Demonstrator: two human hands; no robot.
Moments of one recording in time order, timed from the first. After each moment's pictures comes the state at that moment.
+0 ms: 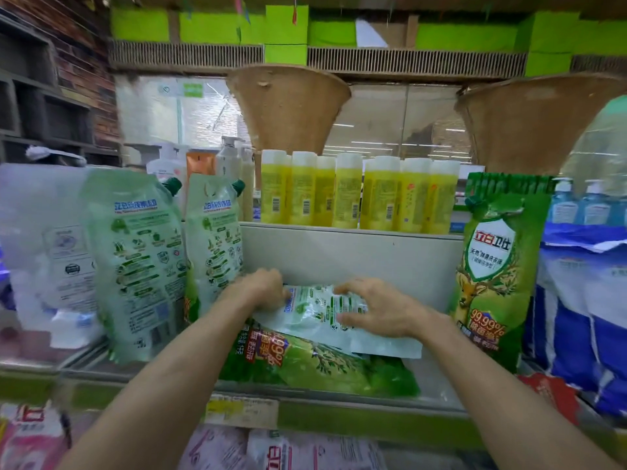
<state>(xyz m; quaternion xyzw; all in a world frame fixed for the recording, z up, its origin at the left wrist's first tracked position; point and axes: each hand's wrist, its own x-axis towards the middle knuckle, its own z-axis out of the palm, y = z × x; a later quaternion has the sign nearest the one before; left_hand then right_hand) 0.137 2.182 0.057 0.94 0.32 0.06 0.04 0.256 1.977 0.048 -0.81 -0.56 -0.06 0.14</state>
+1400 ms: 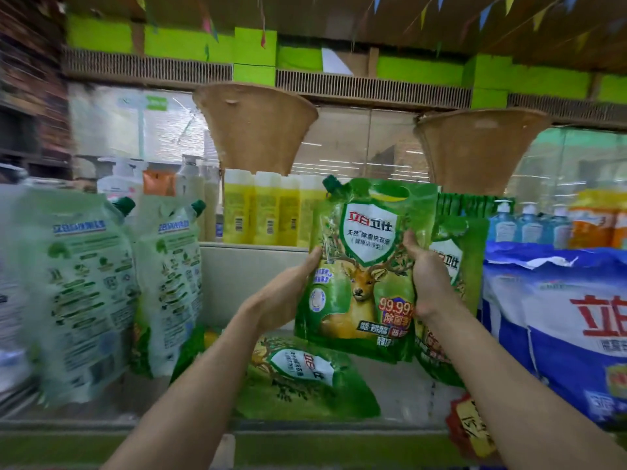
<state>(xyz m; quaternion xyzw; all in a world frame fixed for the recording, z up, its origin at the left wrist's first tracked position) 0.183 2.111 0.077 0.71 -0.01 0.09 0.69 0.275 1.911 0.111 -0.54 -0.23 0.08 0.81</state>
